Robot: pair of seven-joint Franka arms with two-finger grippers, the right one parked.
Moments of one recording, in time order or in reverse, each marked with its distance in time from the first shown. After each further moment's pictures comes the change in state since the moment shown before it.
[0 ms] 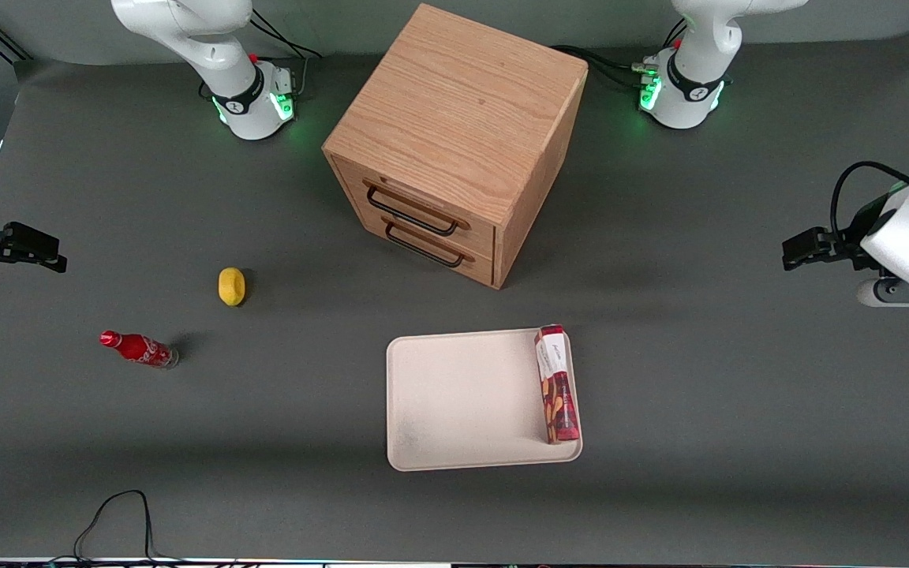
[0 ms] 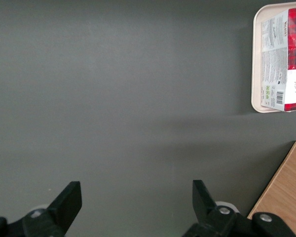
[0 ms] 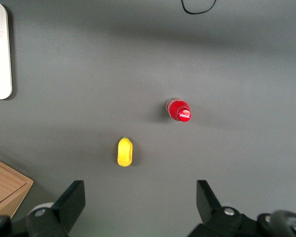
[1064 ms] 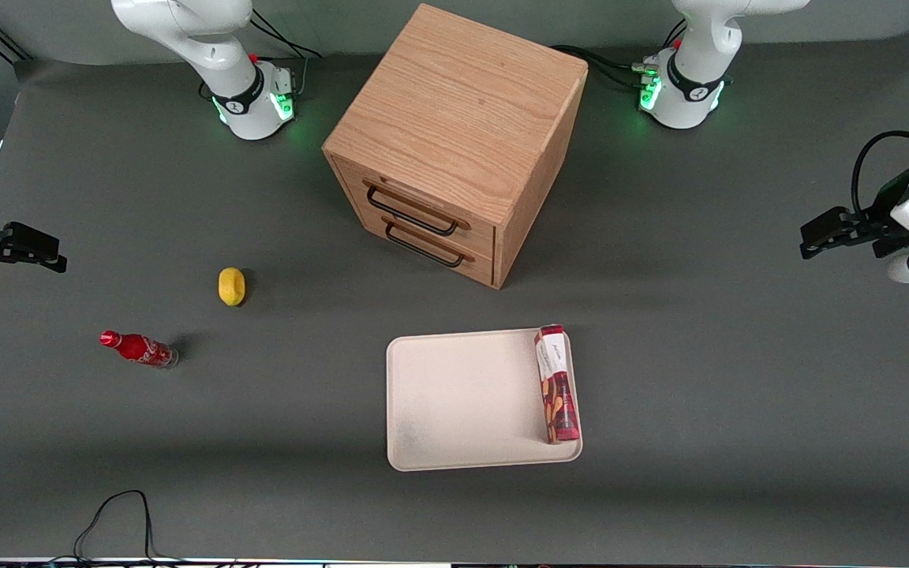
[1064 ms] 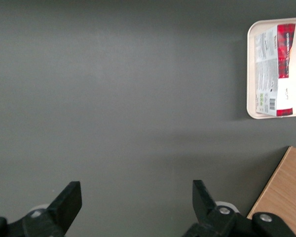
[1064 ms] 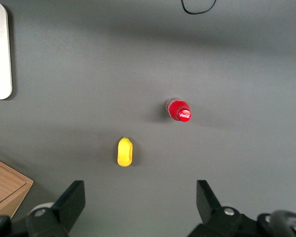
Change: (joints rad) arm -0.056 -0.047 0.068 0.002 -0.007 -0.012 0.000
